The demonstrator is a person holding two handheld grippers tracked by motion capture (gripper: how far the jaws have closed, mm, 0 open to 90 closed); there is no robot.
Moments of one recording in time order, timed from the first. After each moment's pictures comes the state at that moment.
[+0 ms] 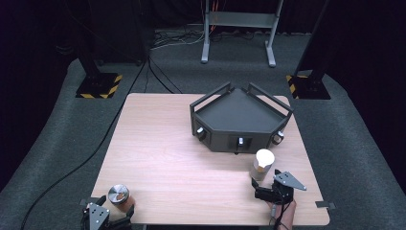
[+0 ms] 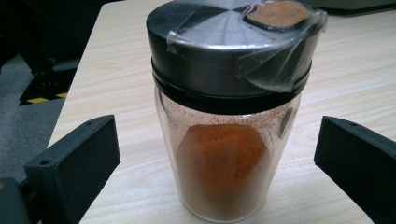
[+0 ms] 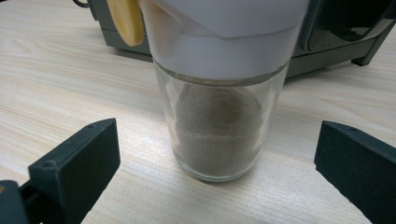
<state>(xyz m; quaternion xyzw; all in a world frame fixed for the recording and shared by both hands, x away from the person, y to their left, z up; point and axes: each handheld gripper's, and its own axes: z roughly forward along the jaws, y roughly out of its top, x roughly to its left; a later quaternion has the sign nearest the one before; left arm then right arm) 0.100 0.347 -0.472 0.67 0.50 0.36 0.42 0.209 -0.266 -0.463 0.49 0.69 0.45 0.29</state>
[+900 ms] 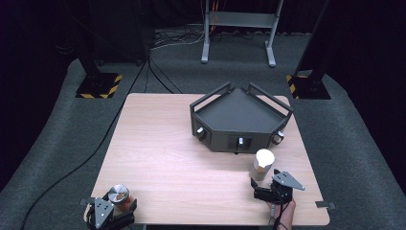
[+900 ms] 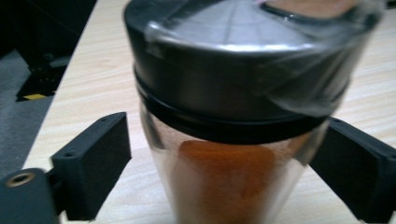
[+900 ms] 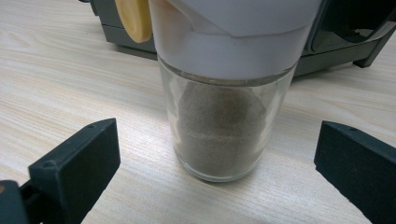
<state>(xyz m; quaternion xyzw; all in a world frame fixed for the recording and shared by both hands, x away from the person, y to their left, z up) 0.117 0.344 -0.477 0.67 0.50 0.35 0.42 0.210 -0.263 -0.462 0.48 0.69 0.44 0.30</state>
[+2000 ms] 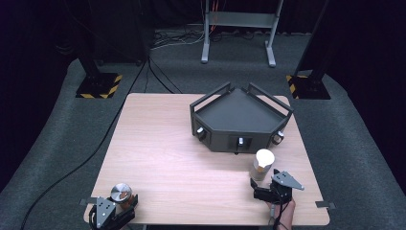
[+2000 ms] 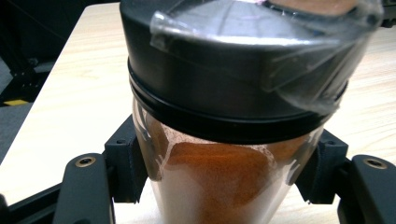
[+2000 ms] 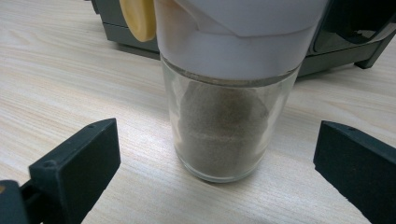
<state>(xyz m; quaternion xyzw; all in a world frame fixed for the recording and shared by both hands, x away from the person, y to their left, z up) 0.119 0.341 -0.476 0.66 0.49 0.34 0.45 0.210 -0.262 -0.462 0.48 0.70 0.44 0.30</state>
